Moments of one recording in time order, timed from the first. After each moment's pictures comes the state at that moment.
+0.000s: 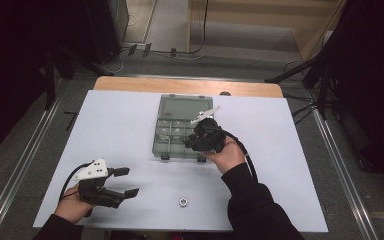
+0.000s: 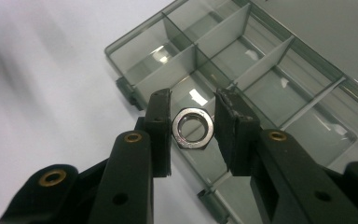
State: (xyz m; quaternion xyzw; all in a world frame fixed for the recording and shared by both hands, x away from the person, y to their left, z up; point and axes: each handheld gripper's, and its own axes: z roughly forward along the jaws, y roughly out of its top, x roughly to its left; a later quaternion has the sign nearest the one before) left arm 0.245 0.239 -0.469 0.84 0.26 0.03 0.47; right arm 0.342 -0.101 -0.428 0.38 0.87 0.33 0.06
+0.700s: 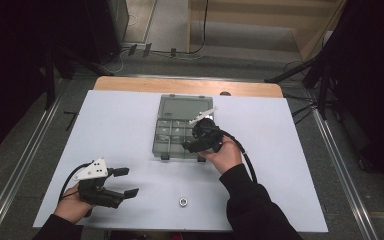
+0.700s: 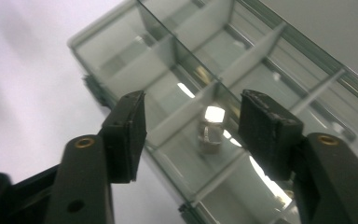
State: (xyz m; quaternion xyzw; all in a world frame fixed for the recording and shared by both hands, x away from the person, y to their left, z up) left arm 0.245 0.240 -0.469 0.84 0.26 0.03 0.47; right arm 0.352 -0.099 -0.443 0.39 0.86 0.32 0.06
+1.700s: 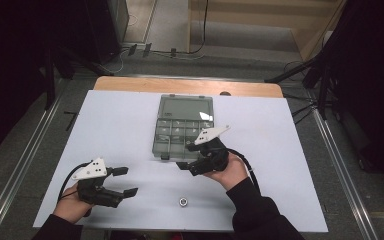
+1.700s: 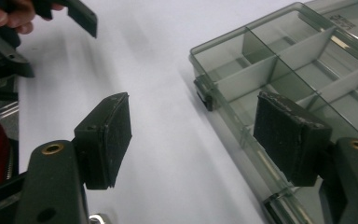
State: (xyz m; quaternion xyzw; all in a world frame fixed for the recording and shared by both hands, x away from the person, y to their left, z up) left arm 0.245 0.241 -0.468 0.84 0.27 0.04 0.47; right arm 0.296 -0.108 -0.441 0.27 0.86 0.43 0.03
